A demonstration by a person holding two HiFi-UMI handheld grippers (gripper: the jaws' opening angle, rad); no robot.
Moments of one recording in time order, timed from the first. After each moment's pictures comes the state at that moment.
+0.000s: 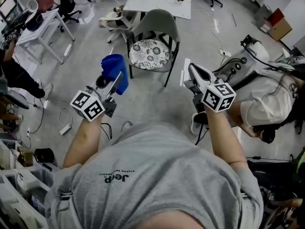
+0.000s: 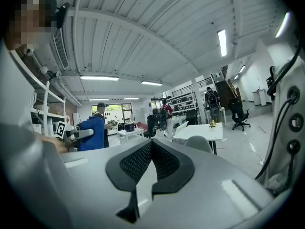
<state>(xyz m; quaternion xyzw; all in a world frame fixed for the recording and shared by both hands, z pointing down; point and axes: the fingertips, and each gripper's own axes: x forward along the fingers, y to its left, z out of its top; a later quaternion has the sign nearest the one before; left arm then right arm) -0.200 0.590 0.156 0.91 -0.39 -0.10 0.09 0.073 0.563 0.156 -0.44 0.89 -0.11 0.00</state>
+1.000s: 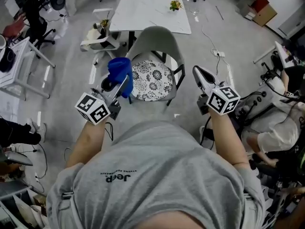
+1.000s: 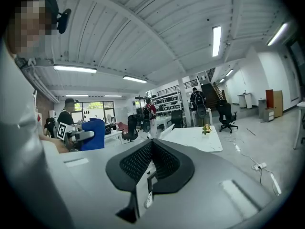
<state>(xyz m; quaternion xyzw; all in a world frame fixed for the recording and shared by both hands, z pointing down) -0.271 0.227 0.172 0.95 -0.27 -0.10 0.11 -0.005 0.255 0.158 -0.53 0.84 -0.11 -0.01</state>
